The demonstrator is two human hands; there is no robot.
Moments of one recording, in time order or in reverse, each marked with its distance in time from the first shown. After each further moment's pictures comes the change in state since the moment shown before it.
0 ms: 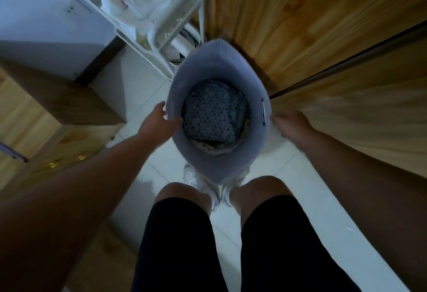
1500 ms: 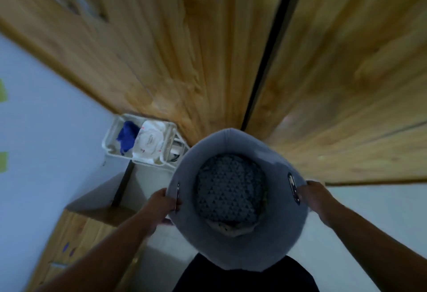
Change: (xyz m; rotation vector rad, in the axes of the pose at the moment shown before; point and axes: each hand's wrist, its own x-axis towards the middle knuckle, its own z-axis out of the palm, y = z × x) left_hand -0.236 0.140 -0.199 -0.143 -0.377 -0.062; right_hand -0.333 0.032 -0.126 0.515 0.162 0.417
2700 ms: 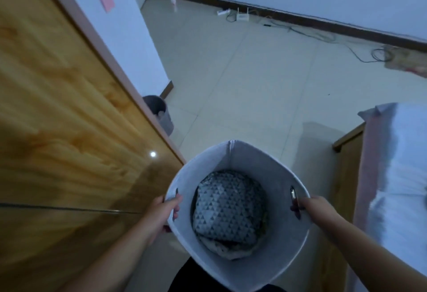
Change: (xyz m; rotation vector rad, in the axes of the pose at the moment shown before) left_hand -0.157 0.059 0.561 1.104 -0.621 0.423; right_hand -0.175 0.514 -0.080 1.255 0.563 0.606
